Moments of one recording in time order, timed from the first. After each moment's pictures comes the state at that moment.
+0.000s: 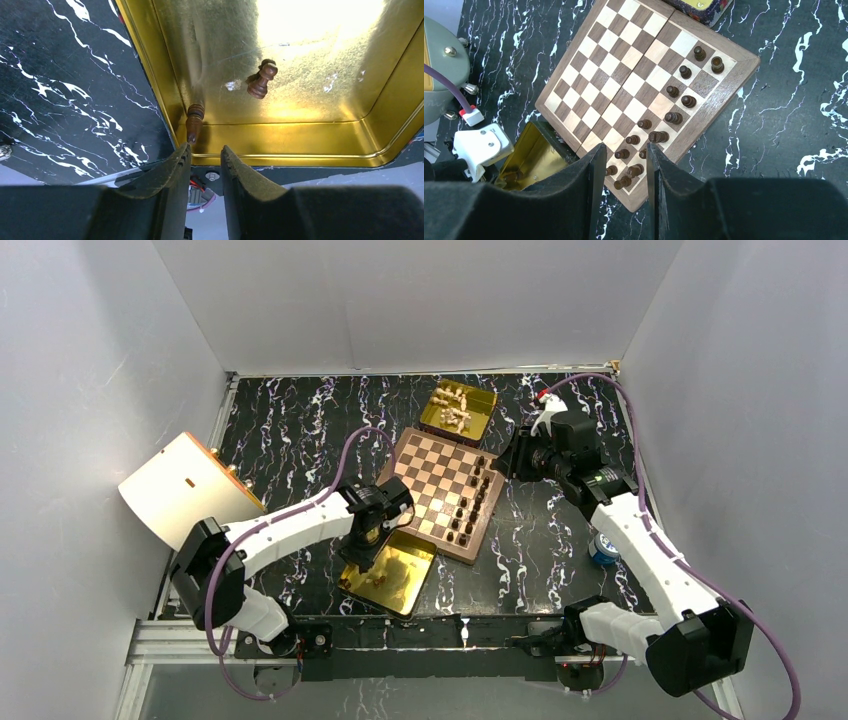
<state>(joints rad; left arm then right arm) -0.89 1.47 1.06 -1.16 -0.12 -0.34 0.37 1.10 1.00 -0.47 -0.22 0.38</state>
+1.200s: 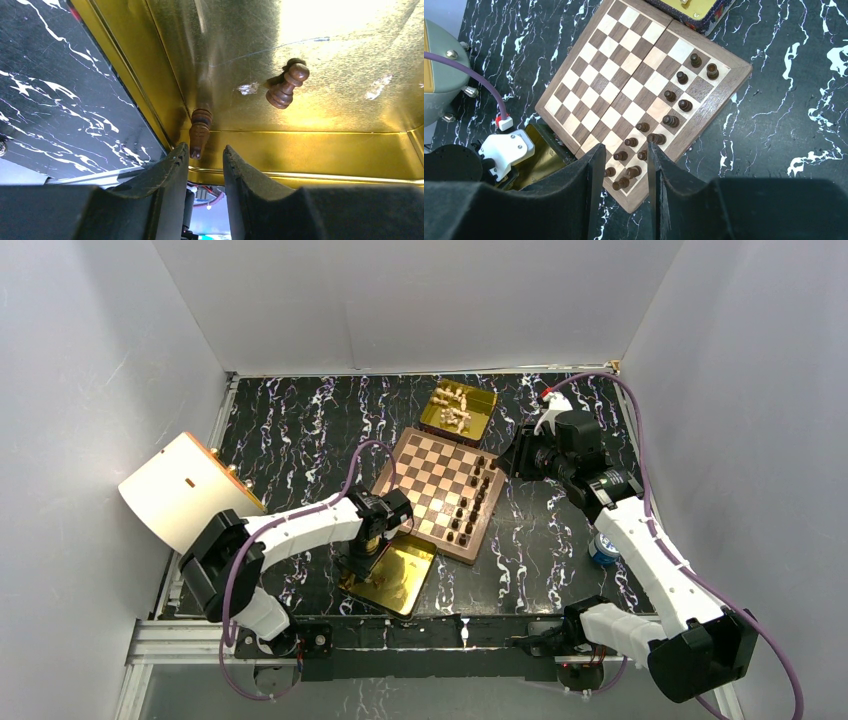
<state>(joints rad) -0.89 1.53 0.97 -1.12 -0.12 -0.31 0.37 1.07 1.01 -0.49 -0.21 0.37</state>
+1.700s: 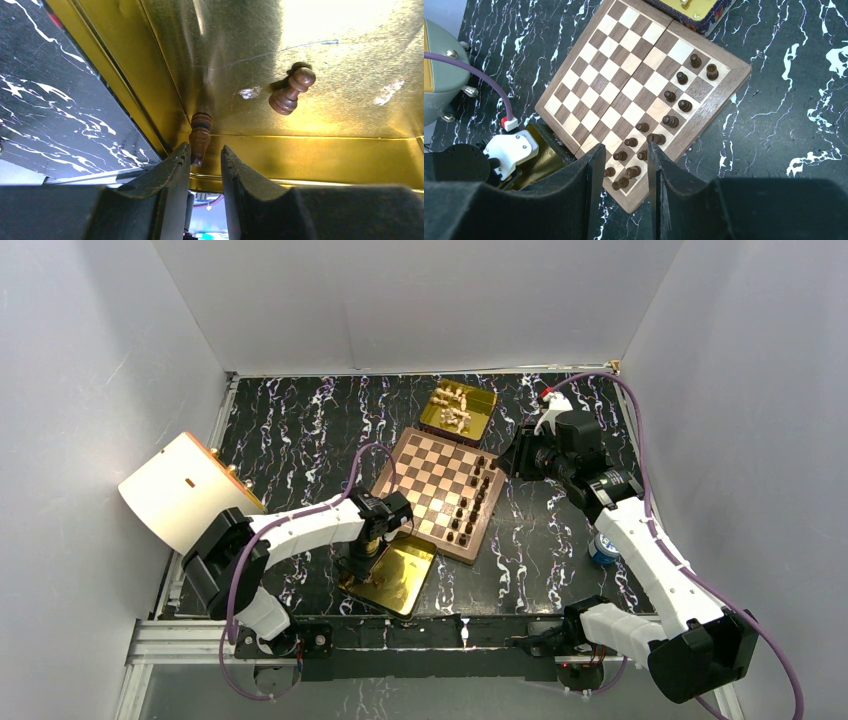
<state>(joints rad) -0.89 1.55 0.95 -1.11 -0.12 -0.32 0.37 1.06 1.01 -0.49 -0.21 0.36</state>
